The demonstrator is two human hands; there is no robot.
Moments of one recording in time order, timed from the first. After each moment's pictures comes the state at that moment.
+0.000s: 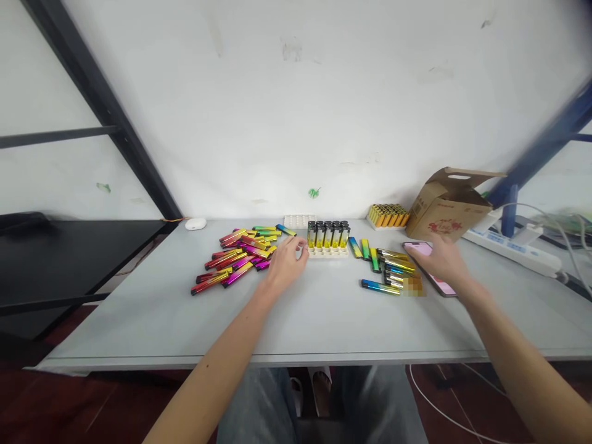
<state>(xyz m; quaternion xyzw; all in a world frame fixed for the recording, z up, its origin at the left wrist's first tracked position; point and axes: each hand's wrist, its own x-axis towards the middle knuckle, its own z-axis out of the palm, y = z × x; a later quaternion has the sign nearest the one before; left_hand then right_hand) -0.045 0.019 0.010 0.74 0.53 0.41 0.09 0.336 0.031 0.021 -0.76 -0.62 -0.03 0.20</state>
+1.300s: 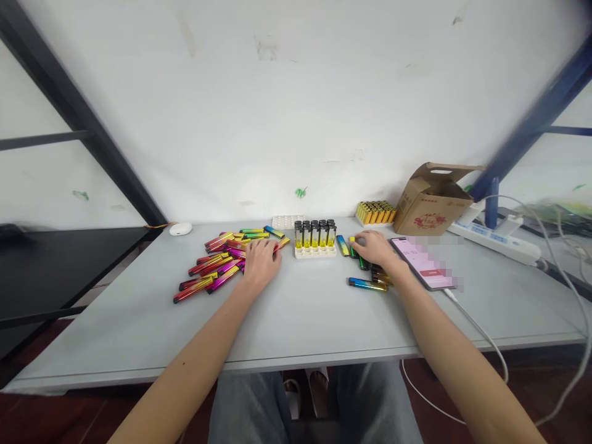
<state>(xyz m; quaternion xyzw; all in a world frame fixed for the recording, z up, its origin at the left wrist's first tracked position) -0.068 0.037 -0.006 0.74 0.61 0.24 -0.13 0.258 0.080 -0.001 -0.64 -0.74 -0.01 0.20</state>
